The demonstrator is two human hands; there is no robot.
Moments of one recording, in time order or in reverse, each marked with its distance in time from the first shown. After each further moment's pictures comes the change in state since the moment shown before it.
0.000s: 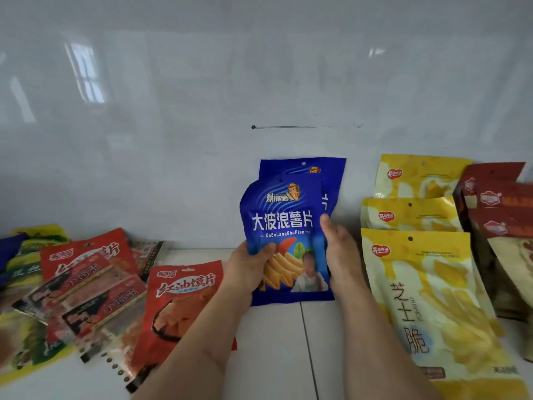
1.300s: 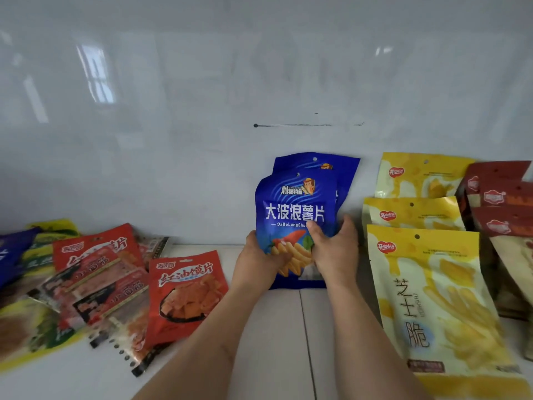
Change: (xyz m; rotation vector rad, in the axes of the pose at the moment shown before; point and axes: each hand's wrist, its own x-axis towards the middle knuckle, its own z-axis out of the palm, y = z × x) left_hand -0.010 0.003 0.011 0.396 0.055 0.114; right_hand -0.006 0.004 0.010 -0.317 0.252 -0.178
